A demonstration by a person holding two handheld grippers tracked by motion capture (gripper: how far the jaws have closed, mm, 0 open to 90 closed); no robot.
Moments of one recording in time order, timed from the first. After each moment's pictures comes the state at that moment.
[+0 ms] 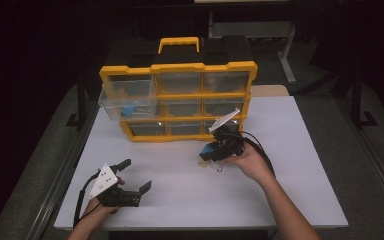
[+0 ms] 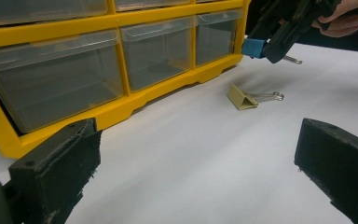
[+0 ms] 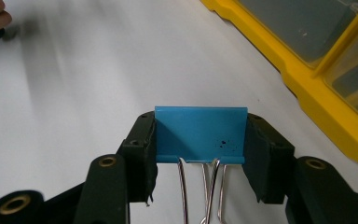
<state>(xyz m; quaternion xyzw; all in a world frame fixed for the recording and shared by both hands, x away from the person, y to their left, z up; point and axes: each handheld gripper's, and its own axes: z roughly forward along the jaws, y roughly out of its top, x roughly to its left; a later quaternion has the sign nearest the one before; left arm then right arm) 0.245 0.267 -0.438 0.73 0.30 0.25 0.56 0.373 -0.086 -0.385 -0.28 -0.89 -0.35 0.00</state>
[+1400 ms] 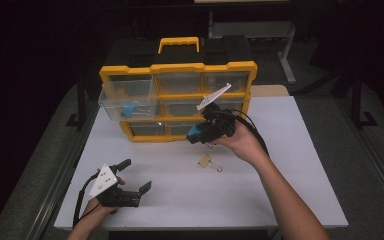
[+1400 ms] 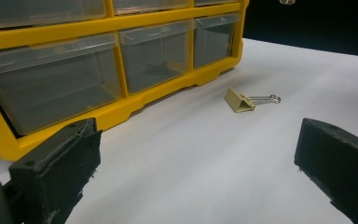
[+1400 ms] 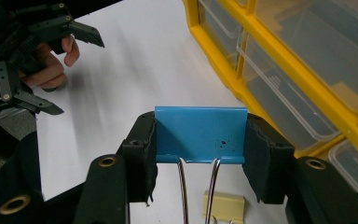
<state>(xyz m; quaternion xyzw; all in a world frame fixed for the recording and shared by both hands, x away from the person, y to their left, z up) 0.244 0.267 -0.437 0.73 0.30 0.25 0.56 0.385 -0.060 -0.311 -0.22 -0.89 -0.39 -0.02</state>
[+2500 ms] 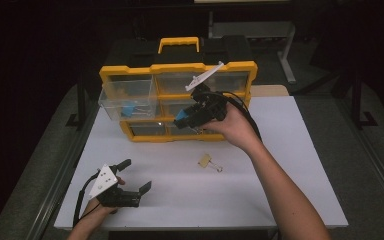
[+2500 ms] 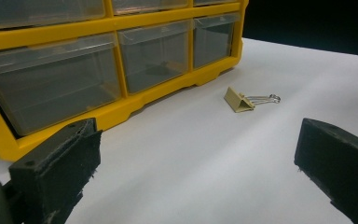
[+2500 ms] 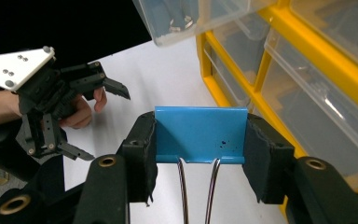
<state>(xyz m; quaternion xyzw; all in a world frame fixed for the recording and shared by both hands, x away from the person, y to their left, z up) 0.244 0.267 -0.437 0.73 0.30 0.25 0.56 0.390 -0.037 -0.257 -0.20 -0.89 -0.41 -0.02</state>
